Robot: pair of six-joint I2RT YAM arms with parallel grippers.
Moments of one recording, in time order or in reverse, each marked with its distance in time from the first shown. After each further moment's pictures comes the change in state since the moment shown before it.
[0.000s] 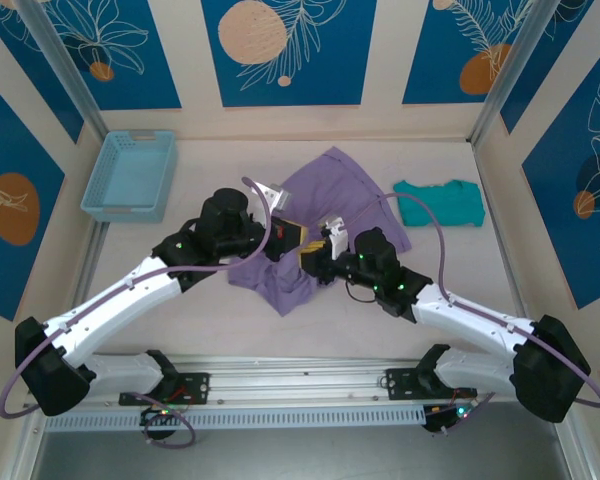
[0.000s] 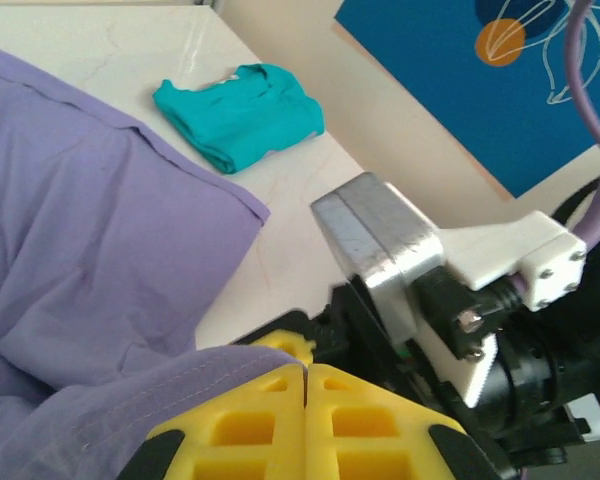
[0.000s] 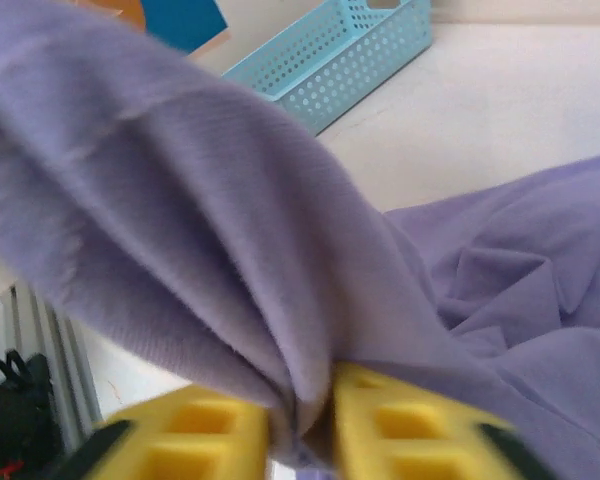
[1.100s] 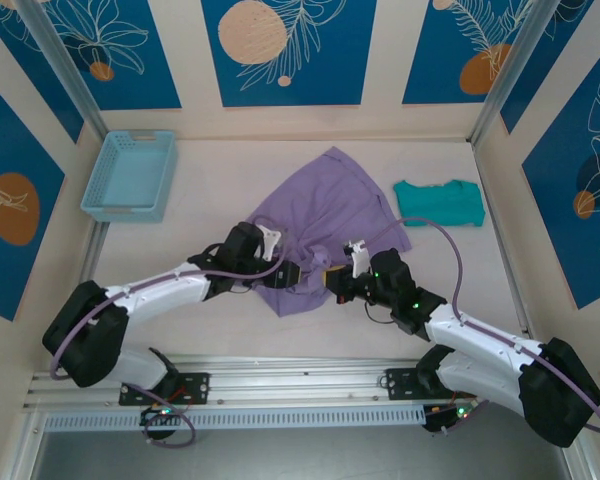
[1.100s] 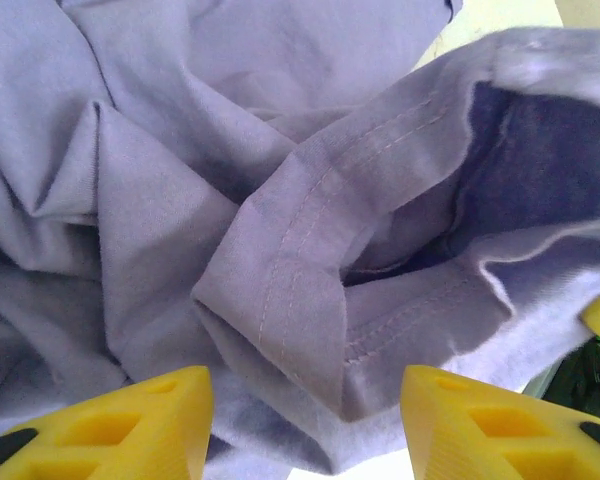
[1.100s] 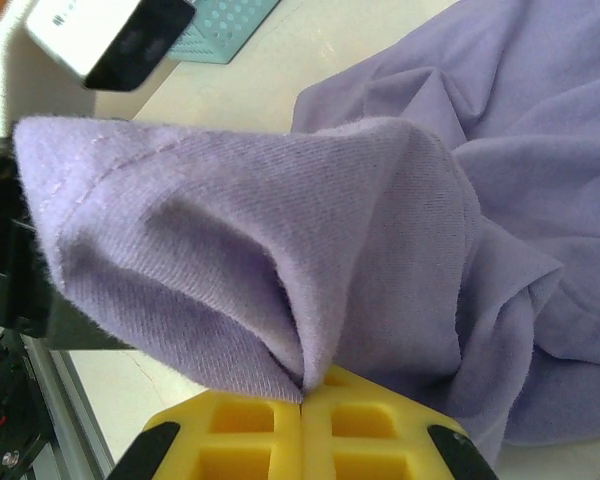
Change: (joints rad) left arm 0.084 0.214 -0.344 0.191 0.048 -0.093; right arm -0.087 -0.140 -0.235 -0.042 -0.026 0.142
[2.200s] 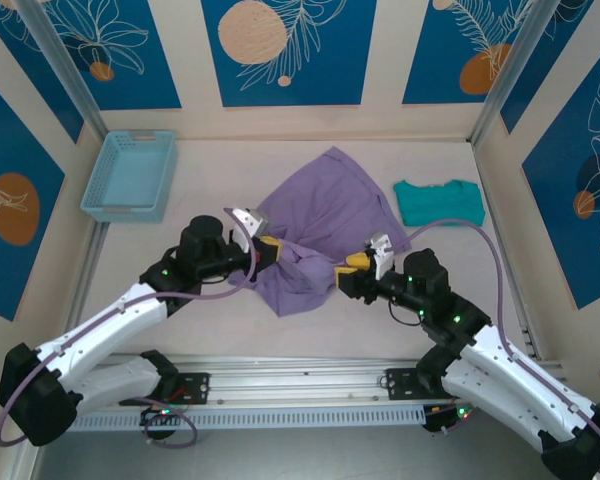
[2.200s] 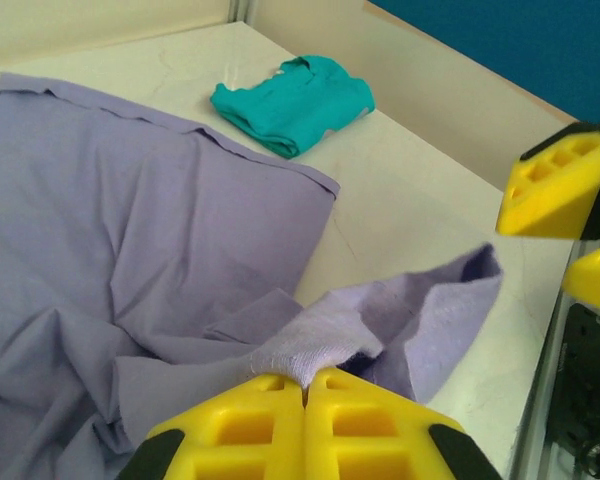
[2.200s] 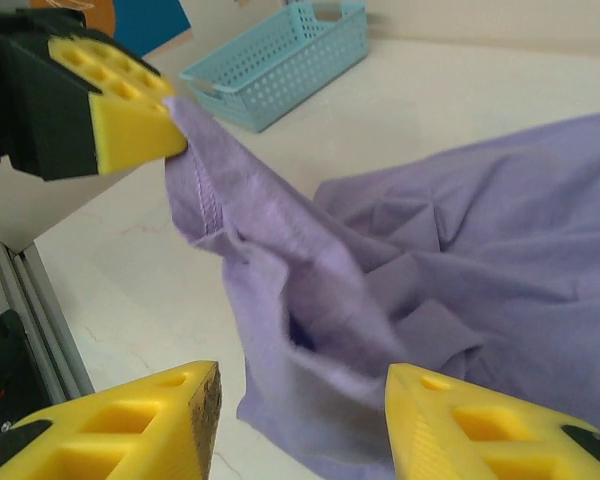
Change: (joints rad) left arm 0.034 -0.400 0.007 -0.016 -0.022 0.358; right arm 0.000 -0.349 0.175 -0.404 0.039 -0.243
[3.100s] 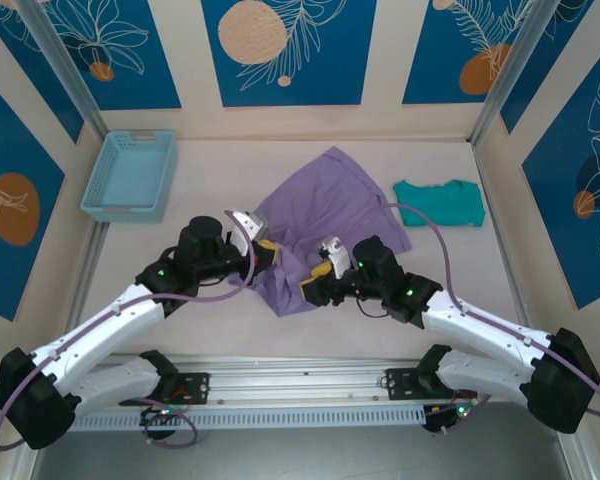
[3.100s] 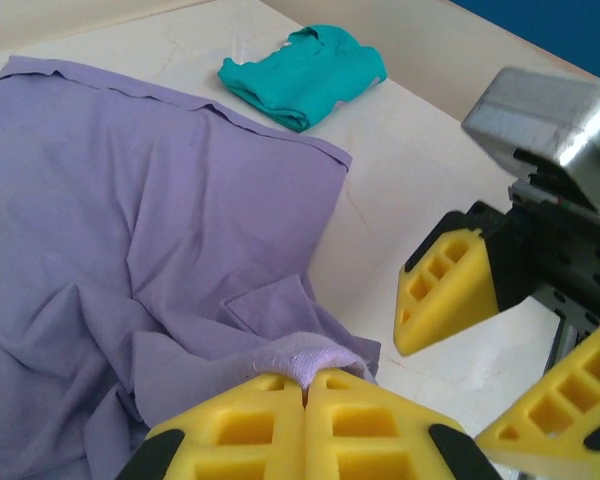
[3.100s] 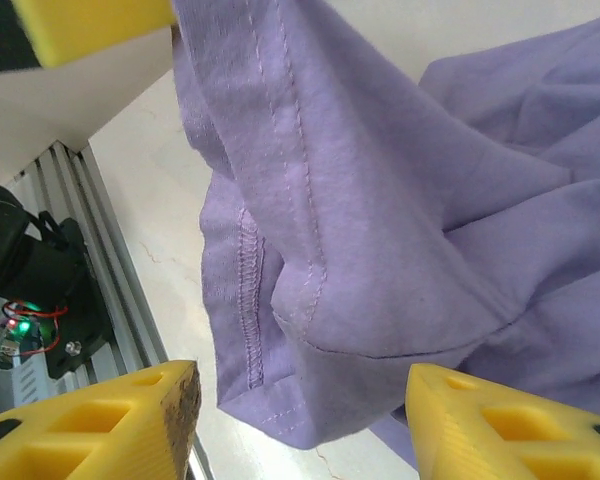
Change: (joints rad) left arm 0.000 -0.005 0.017 -0.088 -0.012 0.053; right arm 0.141 0.412 0.062 0.130 -0.097 0.056
